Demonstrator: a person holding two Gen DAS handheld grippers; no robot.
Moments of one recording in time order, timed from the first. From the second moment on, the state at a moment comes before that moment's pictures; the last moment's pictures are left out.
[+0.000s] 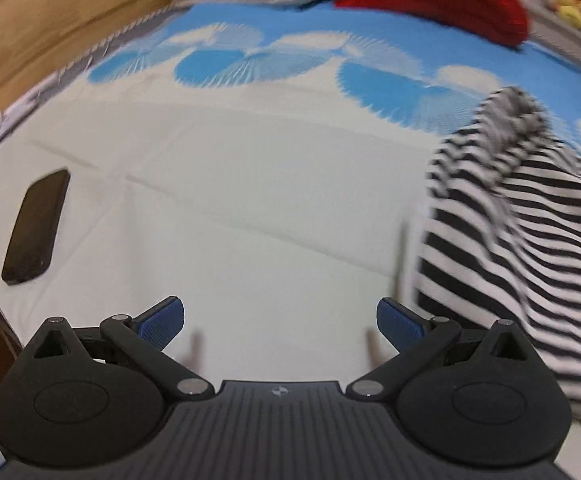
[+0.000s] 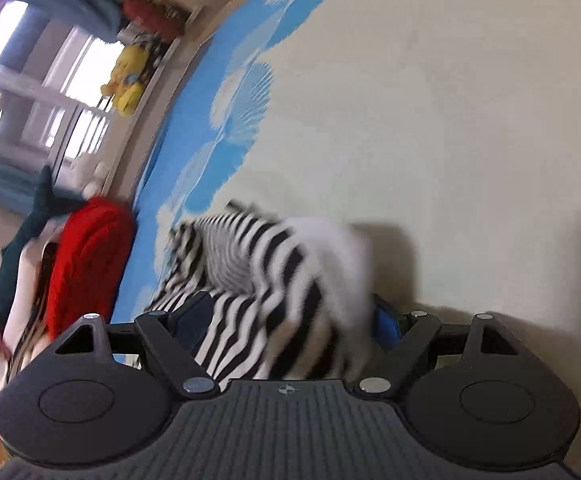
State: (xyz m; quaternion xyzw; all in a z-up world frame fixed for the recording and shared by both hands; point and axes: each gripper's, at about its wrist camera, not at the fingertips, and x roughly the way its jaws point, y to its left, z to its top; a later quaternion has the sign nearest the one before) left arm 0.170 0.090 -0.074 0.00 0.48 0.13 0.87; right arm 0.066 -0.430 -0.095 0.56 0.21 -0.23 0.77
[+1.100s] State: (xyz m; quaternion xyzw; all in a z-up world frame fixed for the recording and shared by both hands) left arm 0.179 0.147 -0.067 -0.13 0.50 0.12 0.85; right arm 0.174 -0.036 -0.014 -0.20 0.26 0.11 0.94
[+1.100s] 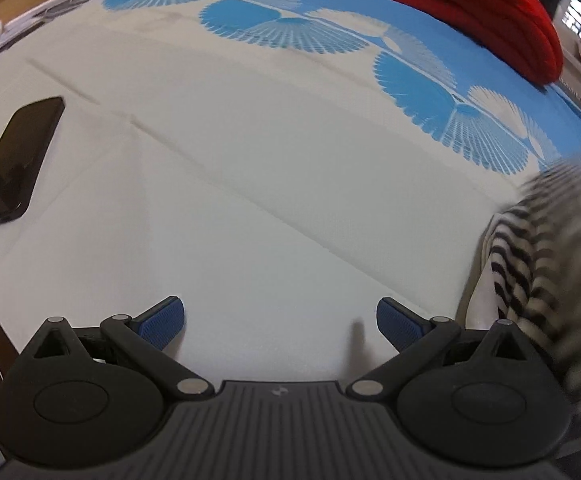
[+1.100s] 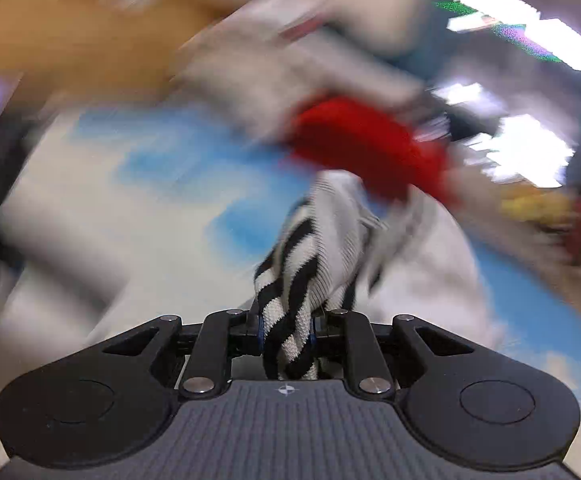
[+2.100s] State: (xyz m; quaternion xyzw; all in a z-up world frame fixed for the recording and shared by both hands) left arm 0.159 0.049 -0.054 -0.08 0.47 -0.03 0.88; right arm 0.089 -0.103 -0.020 0.01 0.30 0.05 0.95
